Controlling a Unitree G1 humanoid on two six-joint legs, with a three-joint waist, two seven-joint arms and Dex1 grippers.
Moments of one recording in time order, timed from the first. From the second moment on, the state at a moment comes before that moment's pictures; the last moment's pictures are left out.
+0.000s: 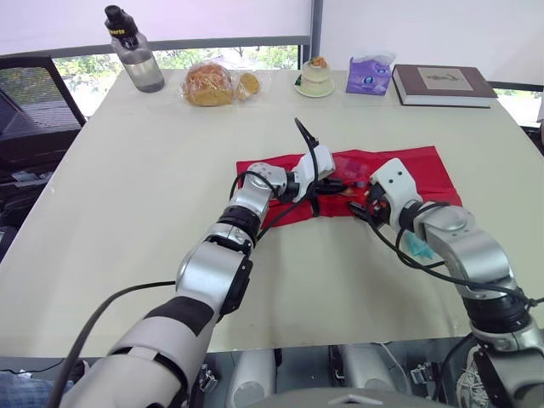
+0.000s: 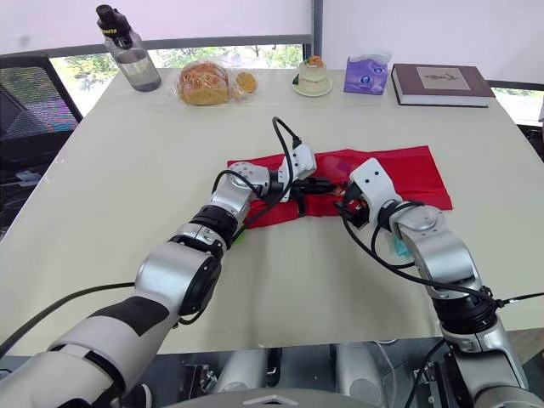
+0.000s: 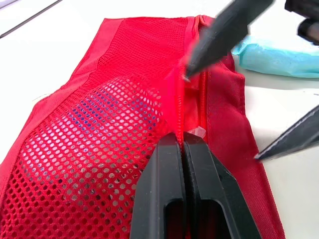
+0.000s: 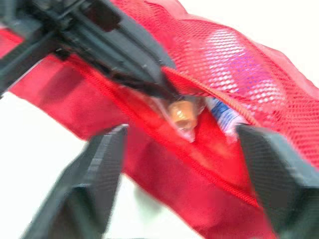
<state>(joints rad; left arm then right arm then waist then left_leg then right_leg) -1.10 0.13 -0.12 1.15 0.07 -0.23 -1.08 -0.43 -0.46 0.16 -0.35 0.13 0.89 0.49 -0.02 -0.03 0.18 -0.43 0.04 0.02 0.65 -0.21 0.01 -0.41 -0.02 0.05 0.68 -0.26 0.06</state>
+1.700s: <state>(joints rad) -0.74 0.42 -0.10 0.62 -0.01 0.00 -1.09 0.33 -0.61 -0.49 -0.75 0.71 0.56 0.71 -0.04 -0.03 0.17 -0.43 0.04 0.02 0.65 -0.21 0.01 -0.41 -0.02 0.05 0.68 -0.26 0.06</state>
